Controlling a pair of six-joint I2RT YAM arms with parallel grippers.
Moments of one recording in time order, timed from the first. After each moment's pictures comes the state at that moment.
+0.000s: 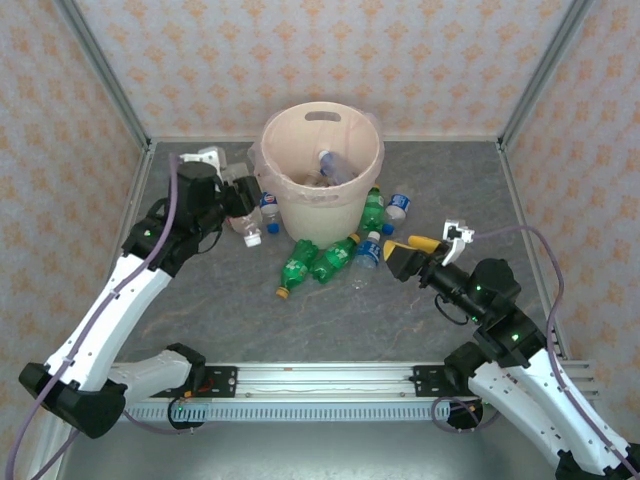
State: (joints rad) left arm -0.39 1.09 1.28 -0.66 -0.13 -0.55; right arm 0.57 0.44 0.62 -0.26 -0.18 0.67
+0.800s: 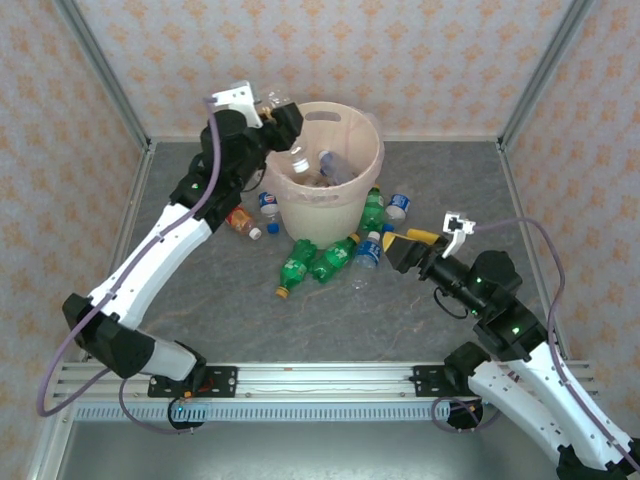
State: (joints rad) left arm -0.48 1.46 1.53 -0.14 -0.16 -0.51; right arm 0.57 0.51 0.68 -0.26 -0.17 0.70
